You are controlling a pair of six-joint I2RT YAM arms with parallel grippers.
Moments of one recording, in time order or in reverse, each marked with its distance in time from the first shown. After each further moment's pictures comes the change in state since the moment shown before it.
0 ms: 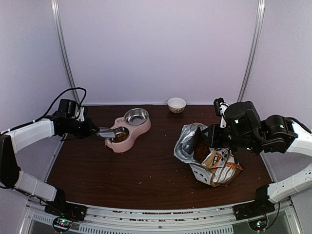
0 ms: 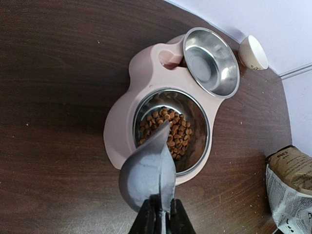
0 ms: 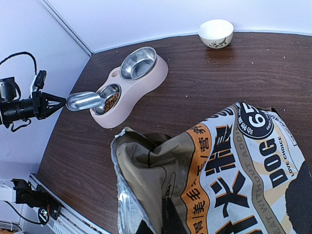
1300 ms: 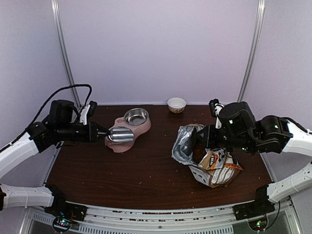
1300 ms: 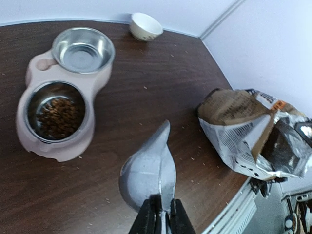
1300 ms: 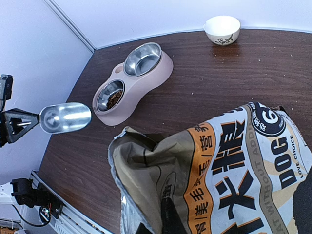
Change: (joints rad) left arm -0.334 -0.373 -0.021 -0.112 -0.014 0.000; right arm -0.003 0.035 -0.002 0.036 -0.025 -0.004
